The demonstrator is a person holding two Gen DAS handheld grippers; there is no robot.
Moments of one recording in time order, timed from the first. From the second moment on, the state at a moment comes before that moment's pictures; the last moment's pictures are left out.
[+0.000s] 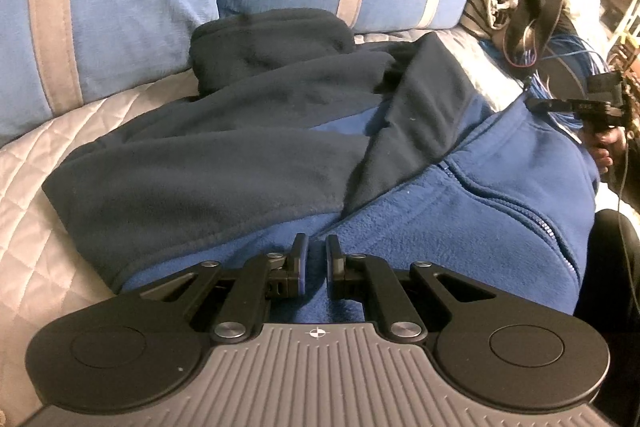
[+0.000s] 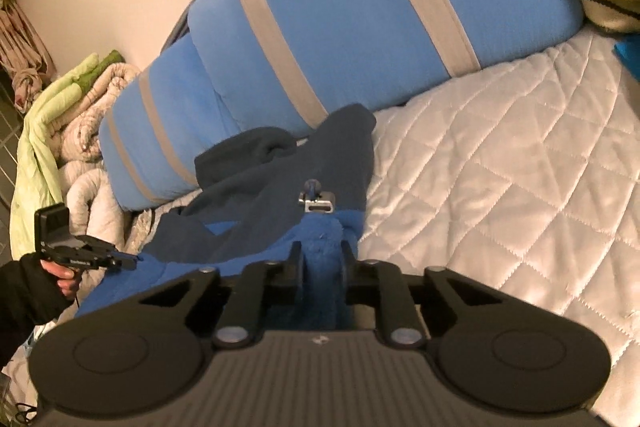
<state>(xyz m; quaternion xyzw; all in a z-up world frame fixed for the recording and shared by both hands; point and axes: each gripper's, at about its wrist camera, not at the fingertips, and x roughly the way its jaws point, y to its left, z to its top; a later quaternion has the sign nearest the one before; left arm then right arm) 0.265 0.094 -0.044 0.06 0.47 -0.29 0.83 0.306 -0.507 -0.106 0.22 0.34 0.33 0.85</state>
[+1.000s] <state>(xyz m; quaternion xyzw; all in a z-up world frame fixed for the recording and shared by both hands) 0.216 0.246 -0.042 -0.22 0.40 -0.18 0.87 0.307 -0.505 -0.099 0.26 0.36 0.27 0.86</state>
